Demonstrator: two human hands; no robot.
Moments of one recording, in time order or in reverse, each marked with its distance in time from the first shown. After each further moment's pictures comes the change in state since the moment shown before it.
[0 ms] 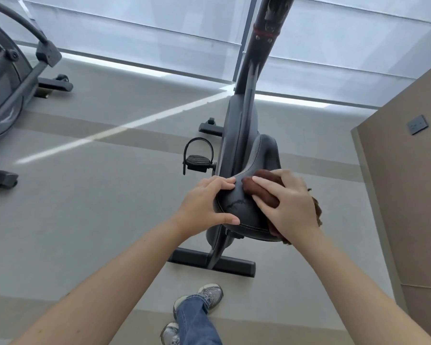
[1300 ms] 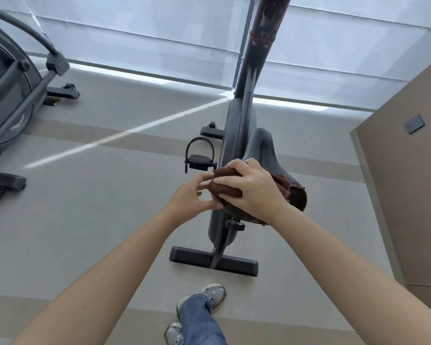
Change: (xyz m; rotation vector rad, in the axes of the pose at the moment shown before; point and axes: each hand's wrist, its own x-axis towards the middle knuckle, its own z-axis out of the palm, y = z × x) left_hand -0.022 -0.015 0.001 -0.302 0.043 -0.238; right_hand 0.007 -0.033 0.009 -0.056 -0.241 -0.396
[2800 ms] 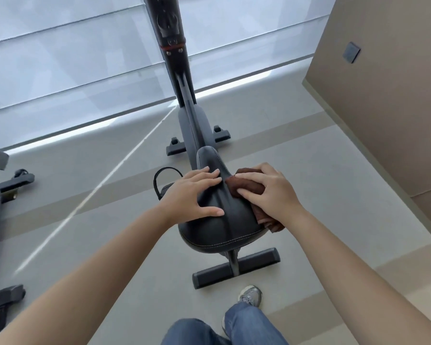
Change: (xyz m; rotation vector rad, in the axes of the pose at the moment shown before) left_hand 0.102 0.080 0.018 0.837 -0.459 0.541; right_hand -0.052 0.075 -0.009 0.405 0.366 0.774
